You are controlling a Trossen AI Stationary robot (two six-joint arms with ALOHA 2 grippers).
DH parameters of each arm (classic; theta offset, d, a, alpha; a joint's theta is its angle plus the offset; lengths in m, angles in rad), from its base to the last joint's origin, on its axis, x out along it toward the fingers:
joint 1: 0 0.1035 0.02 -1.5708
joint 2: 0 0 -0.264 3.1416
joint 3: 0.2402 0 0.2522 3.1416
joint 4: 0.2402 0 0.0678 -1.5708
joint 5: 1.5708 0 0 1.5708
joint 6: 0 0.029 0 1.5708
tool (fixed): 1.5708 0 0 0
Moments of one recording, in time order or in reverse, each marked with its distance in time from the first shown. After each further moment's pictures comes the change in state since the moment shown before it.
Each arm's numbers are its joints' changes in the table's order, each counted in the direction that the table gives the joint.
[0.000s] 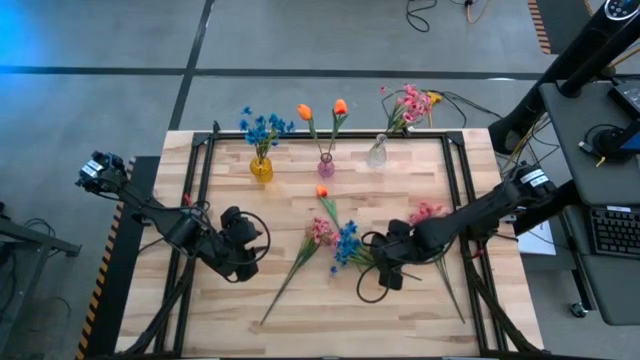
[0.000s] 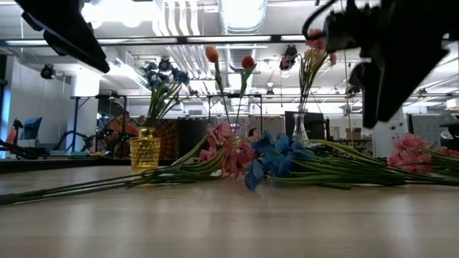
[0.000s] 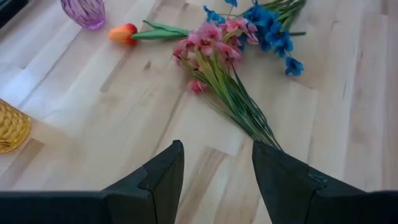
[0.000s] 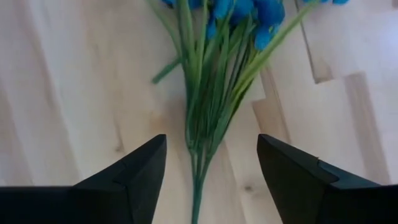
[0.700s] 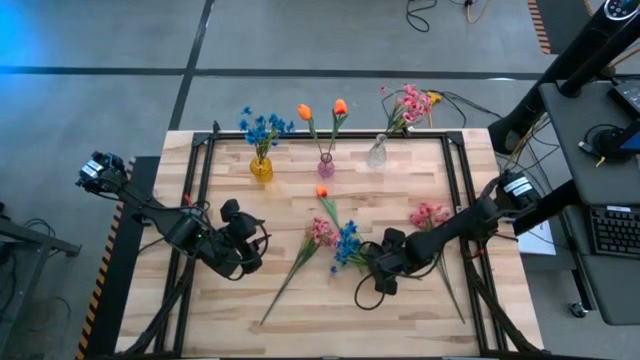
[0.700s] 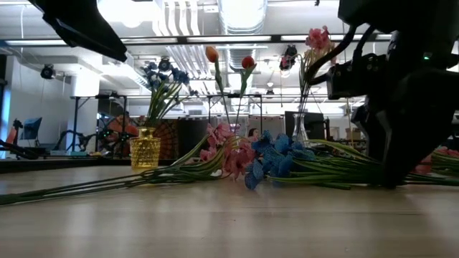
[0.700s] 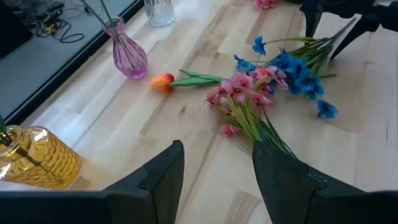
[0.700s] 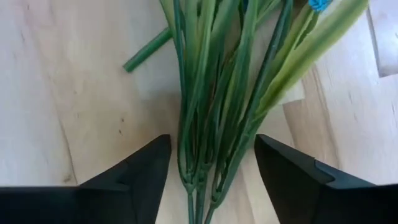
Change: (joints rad) left arm 0.000 0.000 -0.005 -0.048 -0.212 0.076; right arm 0.022 0.164 -0.128 -0.250 0.051 0.002
